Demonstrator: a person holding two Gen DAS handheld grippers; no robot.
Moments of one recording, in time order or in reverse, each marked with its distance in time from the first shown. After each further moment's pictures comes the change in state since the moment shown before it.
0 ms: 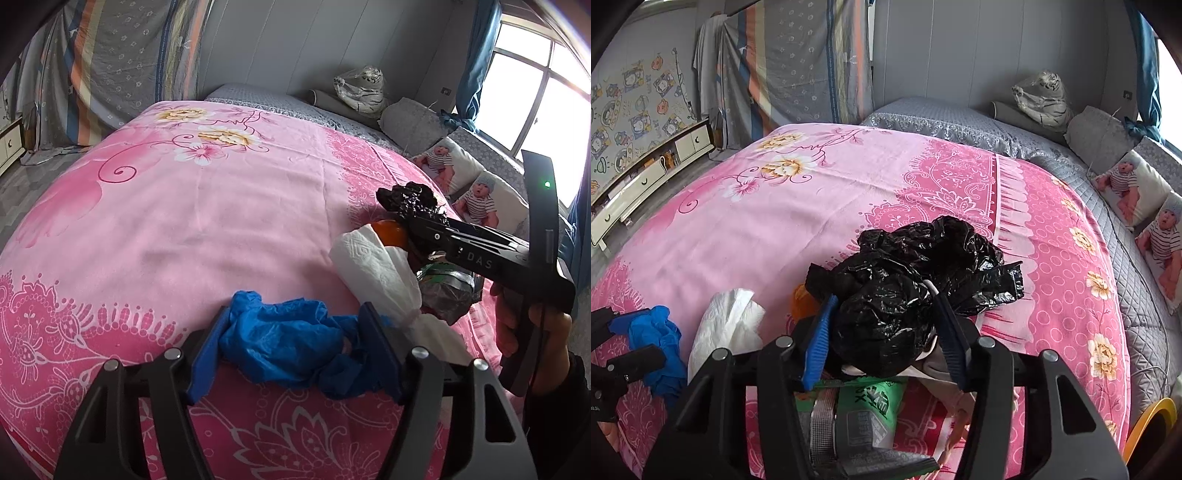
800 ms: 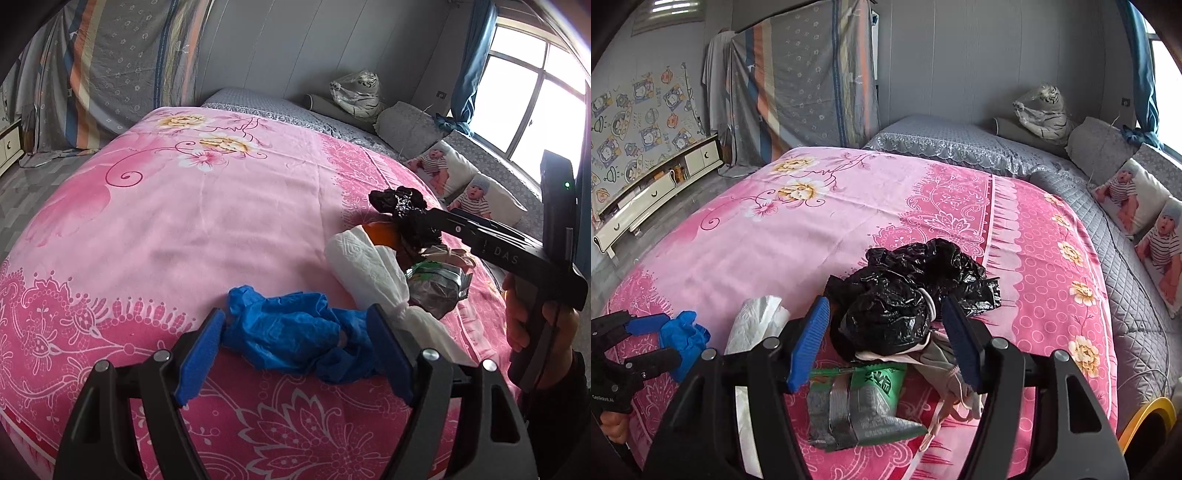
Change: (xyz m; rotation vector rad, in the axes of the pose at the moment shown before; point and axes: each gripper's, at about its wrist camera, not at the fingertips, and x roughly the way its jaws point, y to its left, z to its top) left arm -0.016 0.002 -0.005 0.004 -0.016 -0.015; right arm -0.041 0.000 0.002 0.005 -0.074 0.030
